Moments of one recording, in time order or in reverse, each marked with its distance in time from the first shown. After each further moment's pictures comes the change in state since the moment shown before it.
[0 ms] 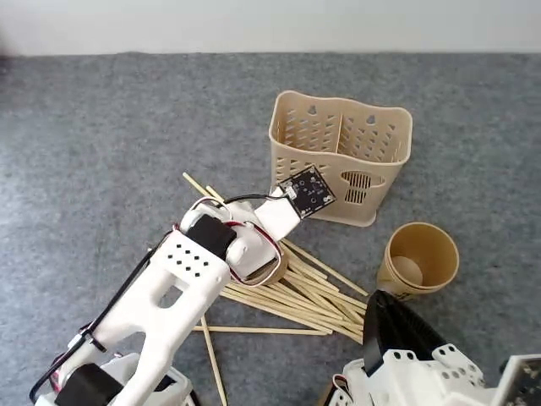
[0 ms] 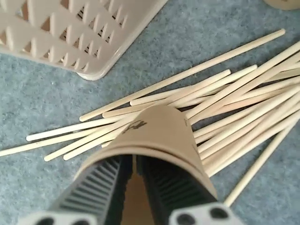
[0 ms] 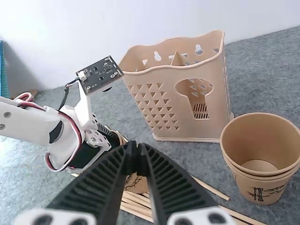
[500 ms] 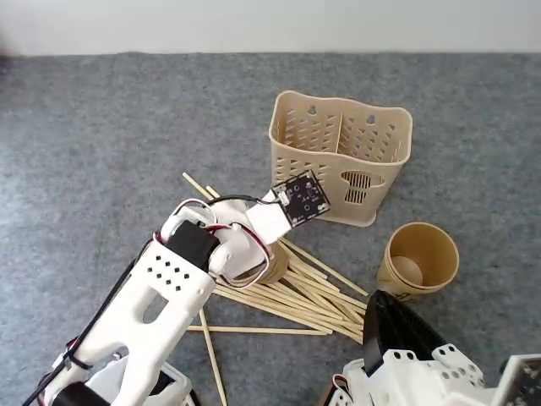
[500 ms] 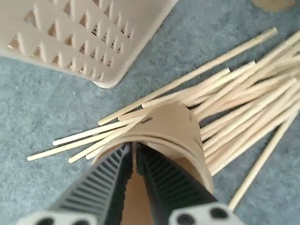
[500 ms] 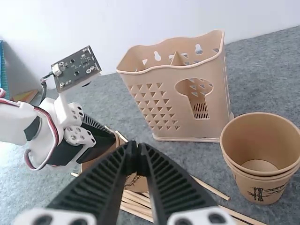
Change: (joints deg) left arm -1.1 -7.5 0.2 2.1 -4.3; right arm 0.0 0.0 0.0 0.0 0.0
